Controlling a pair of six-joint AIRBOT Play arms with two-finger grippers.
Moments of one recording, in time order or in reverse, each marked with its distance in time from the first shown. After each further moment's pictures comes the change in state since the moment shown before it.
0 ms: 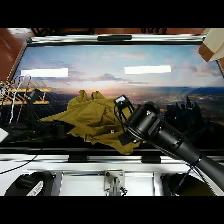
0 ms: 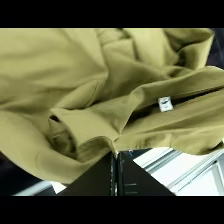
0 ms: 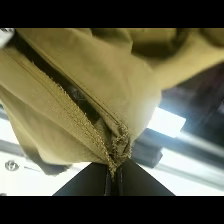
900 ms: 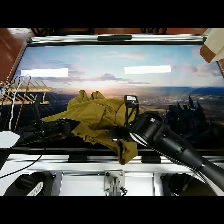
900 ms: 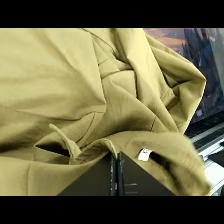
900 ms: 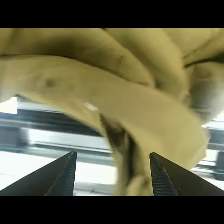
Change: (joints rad) left arm -0.056 0.007 -0.126 -0.122 0.275 0.027; right arm 0.005 0.043 -0.104 0.122 -0.322 0.472
